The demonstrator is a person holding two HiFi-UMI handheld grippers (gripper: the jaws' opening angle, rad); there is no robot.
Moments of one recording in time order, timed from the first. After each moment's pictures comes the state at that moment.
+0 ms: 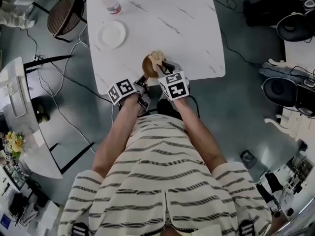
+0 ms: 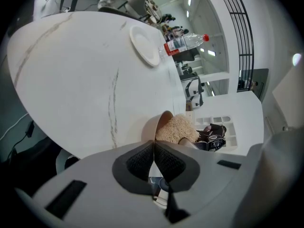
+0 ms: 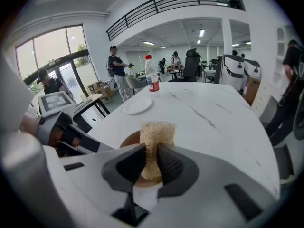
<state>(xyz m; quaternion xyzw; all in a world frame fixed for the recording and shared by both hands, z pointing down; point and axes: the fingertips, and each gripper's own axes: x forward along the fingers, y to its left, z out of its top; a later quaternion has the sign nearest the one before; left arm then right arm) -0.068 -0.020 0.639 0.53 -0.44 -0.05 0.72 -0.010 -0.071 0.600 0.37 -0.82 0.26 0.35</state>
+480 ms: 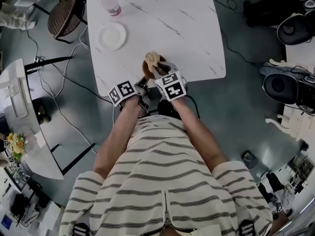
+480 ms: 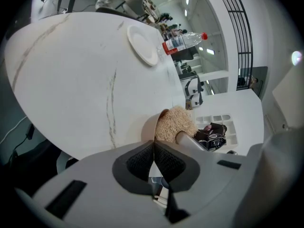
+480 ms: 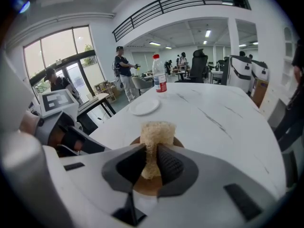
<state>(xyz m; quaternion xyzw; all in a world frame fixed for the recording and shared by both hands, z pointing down) -0.067 -0.023 0.639 0.54 -0.44 -0.05 0.72 -0.033 -0.073 0.601 0.33 -0.84 0.25 0.34</state>
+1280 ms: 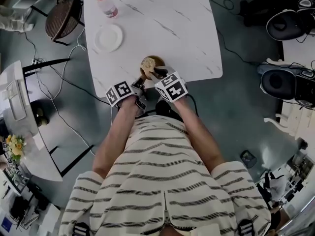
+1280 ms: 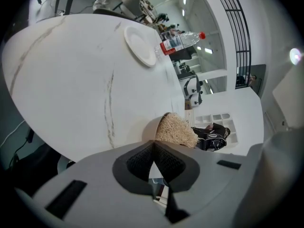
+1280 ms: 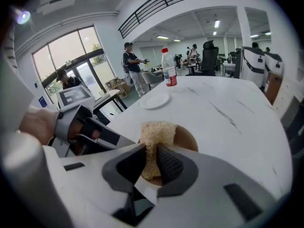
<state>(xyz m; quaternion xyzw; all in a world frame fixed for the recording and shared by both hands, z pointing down) -0.067 -0.025 0.637 0.55 -0.44 -0.04 0.71 -0.032 -0.048 0.601 0.26 -0.85 0.28 0.36</state>
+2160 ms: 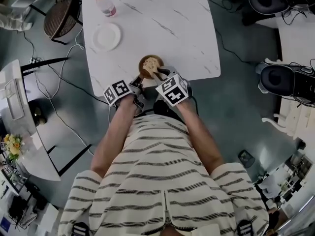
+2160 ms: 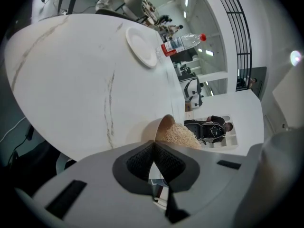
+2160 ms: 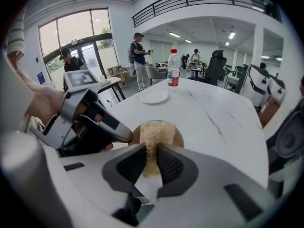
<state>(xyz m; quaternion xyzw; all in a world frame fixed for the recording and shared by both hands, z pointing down) -0.067 -0.027 0.635 0.54 -0.45 -0.05 0.71 -0.007 -0.044 0.594 0.26 -0.85 0.19 0.42</state>
